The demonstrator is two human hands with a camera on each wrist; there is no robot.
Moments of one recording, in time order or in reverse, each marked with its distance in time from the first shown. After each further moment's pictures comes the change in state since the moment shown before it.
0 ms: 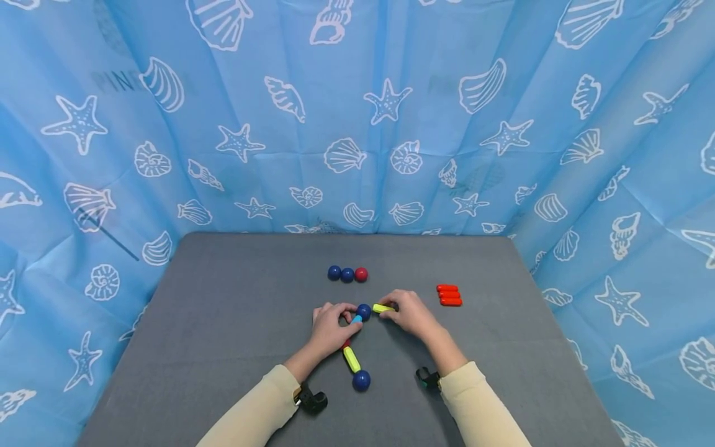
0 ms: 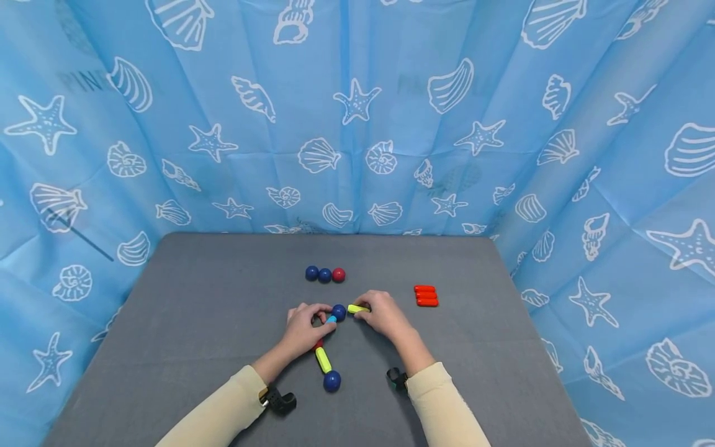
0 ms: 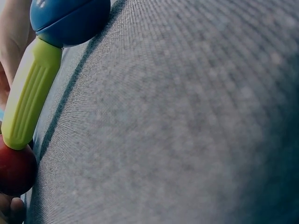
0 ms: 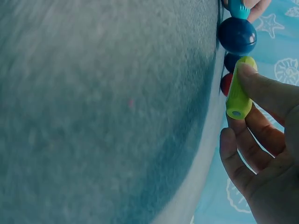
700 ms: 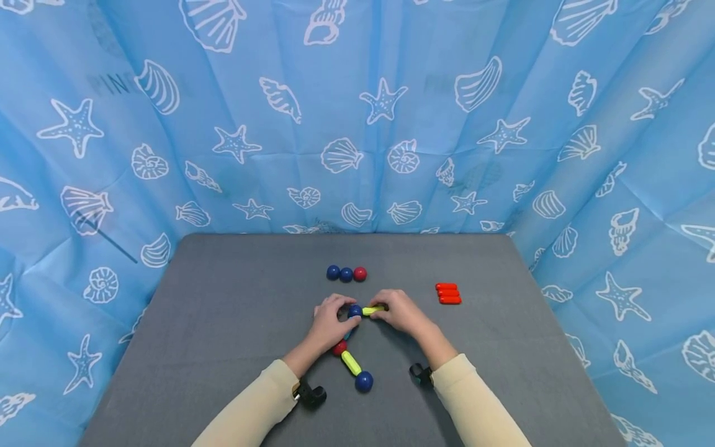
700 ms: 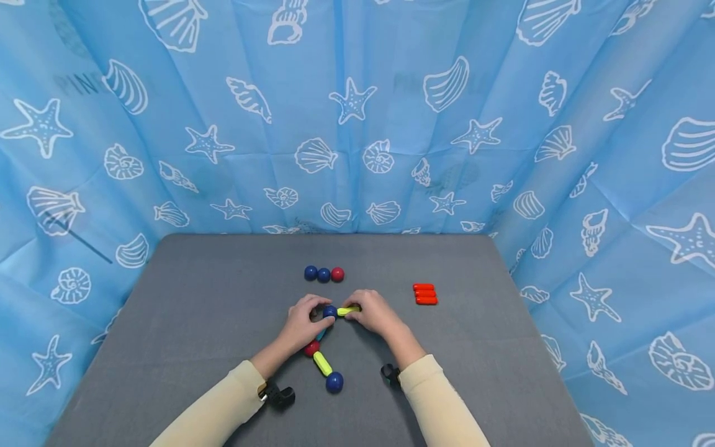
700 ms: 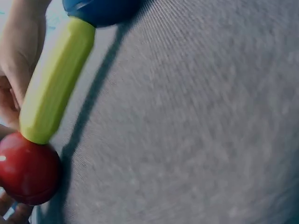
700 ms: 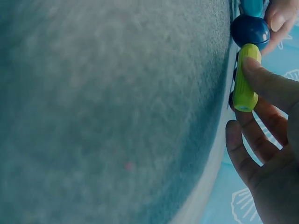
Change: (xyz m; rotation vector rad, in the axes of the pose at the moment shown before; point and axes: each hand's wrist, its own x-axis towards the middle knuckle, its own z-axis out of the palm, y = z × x) left_hand 0.006 0.006 -0.007 -0.029 -0.030 -0.011; right_hand 0.011 -0.001 0.010 0.004 -0.048 -0.203
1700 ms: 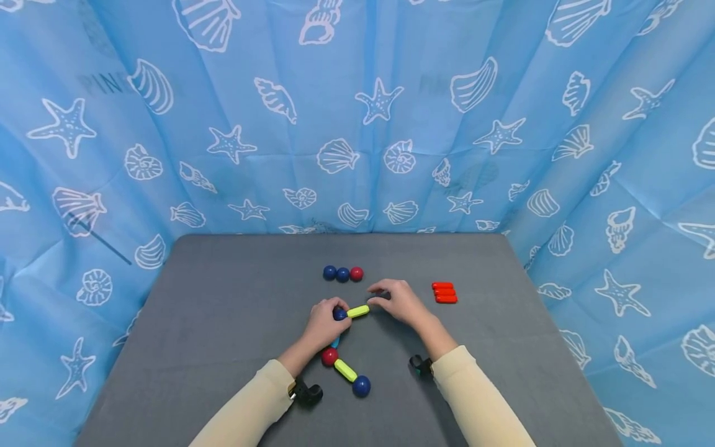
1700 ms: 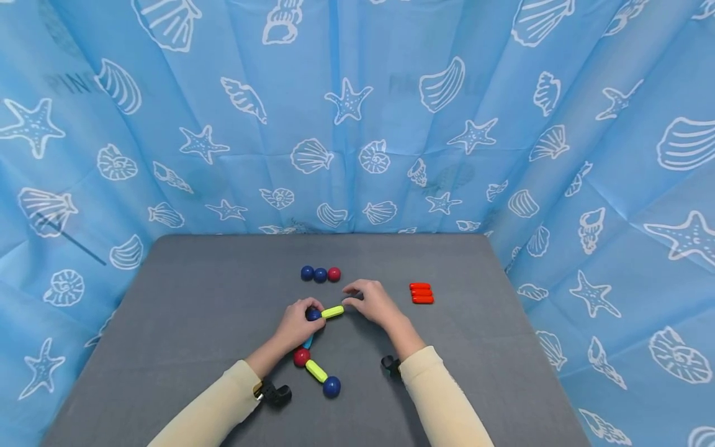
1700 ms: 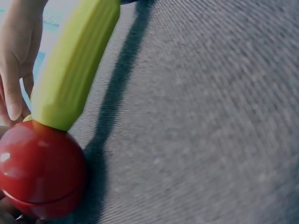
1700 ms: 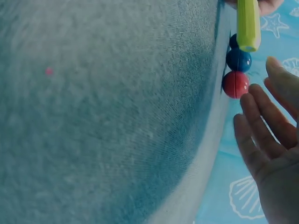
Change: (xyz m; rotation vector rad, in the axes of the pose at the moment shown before) left_hand 0.004 0.003 -0.005 -0.003 -0.026 -0.126; right_hand 0.007 0.005 -0.014 0.100 0.098 0.053
